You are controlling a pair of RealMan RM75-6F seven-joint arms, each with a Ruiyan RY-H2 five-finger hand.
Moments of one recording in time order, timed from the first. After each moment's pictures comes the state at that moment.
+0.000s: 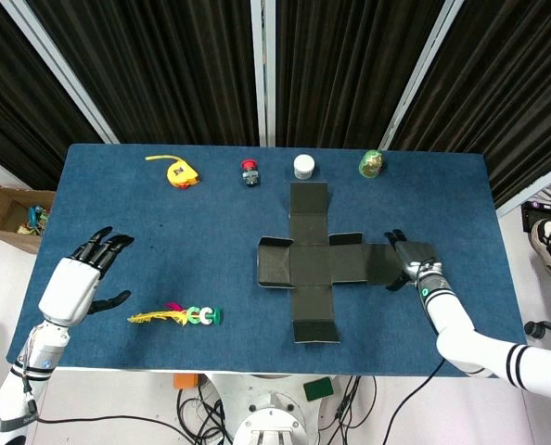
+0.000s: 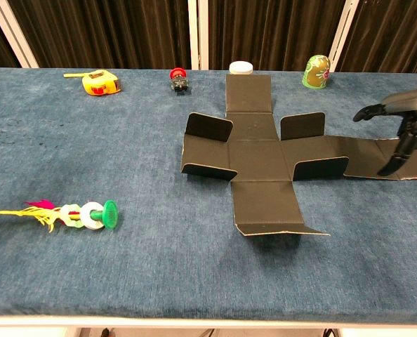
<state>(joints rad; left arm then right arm) -0.29 -1.24 -0.04 -1.56 1.68 1.49 -0.01 0.87 -1.29 0.12 -1.63 -0.26 0.77 -0.67</state>
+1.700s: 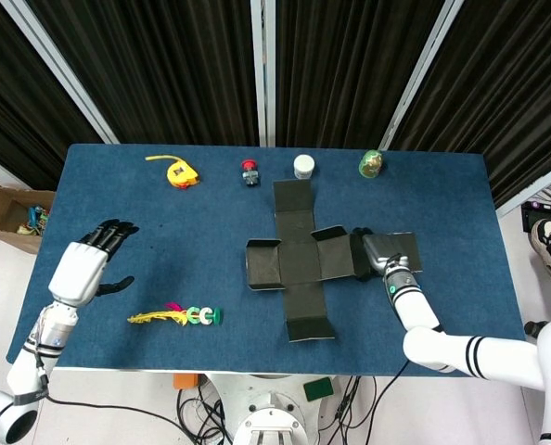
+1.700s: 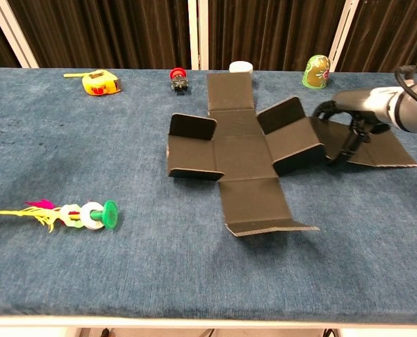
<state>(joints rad) -0.37 -1.29 -0.10 -1.47 1.59 1.37 0.00 0.96 -1.44 0.08 -1.57 -0.40 0.89 -0.55</state>
